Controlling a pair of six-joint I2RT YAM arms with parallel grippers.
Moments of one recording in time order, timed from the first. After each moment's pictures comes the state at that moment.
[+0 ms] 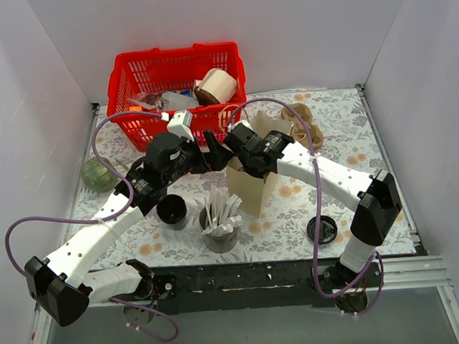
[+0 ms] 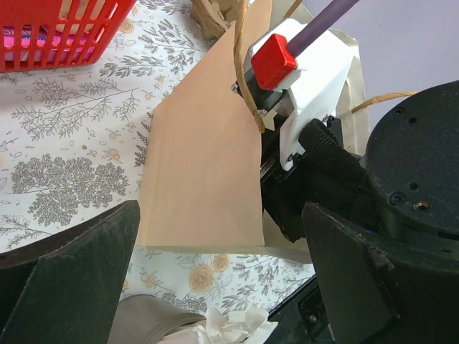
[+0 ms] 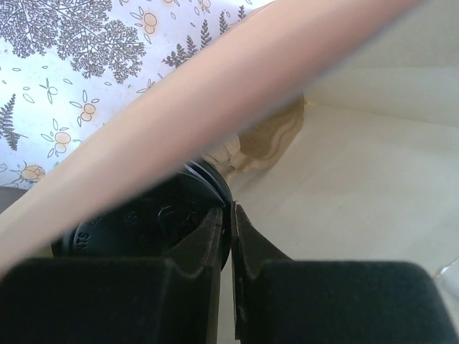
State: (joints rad) left arm -0.67 1.12 1.07 -0.28 0.01 -0.62; right arm 0.90 1.68 1.56 -0.98 0.42 0.26
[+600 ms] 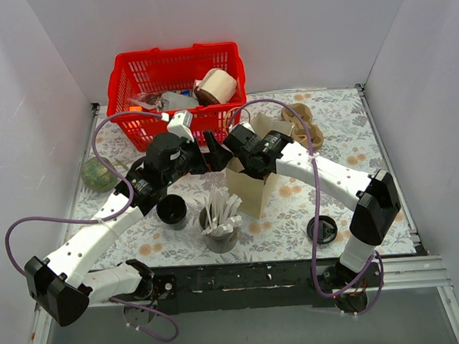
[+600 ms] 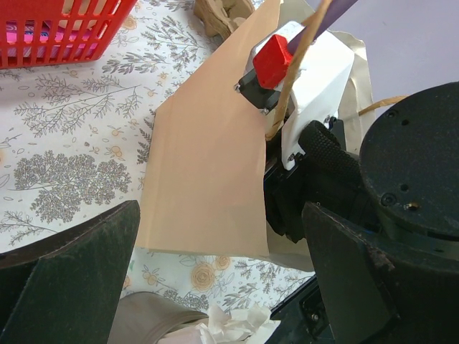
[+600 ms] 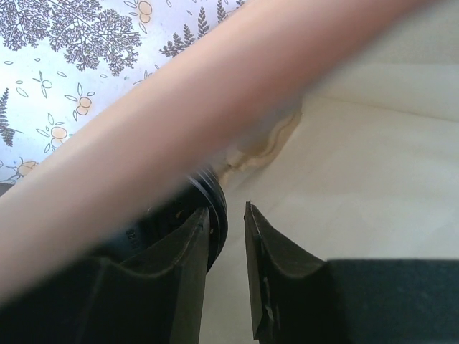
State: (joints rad) left arm -0.67 1.12 1.07 -0.29 0.00 -0.62; right arm 0.91 1.69 1.56 -1.01 0.42 0.29
